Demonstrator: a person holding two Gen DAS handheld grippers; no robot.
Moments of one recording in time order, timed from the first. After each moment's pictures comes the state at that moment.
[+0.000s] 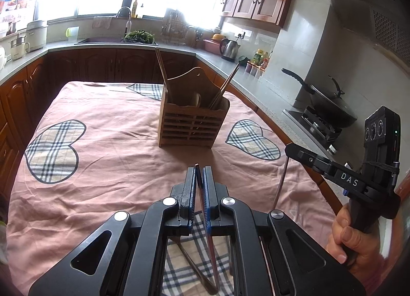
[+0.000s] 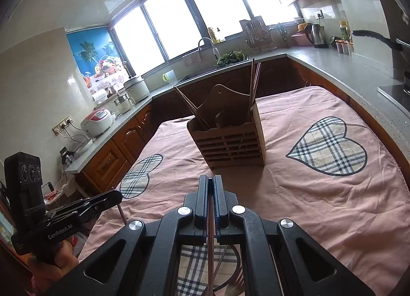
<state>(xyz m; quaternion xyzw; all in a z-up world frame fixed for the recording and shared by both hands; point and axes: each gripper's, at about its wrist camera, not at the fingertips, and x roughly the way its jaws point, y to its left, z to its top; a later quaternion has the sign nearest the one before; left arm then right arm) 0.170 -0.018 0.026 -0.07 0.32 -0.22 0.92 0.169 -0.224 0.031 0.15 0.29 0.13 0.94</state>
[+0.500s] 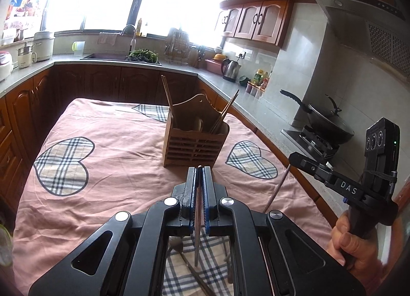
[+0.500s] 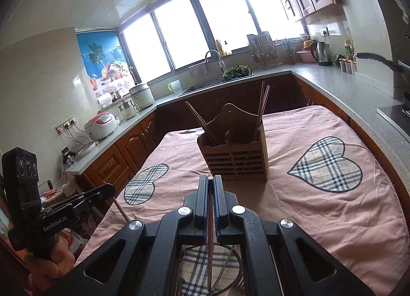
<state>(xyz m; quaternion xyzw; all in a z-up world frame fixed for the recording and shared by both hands) 0.155 0.001 0.052 -0.09 0.26 -0.21 0.94 0.155 -0.215 0.057 0.13 0.25 0.13 0.95</state>
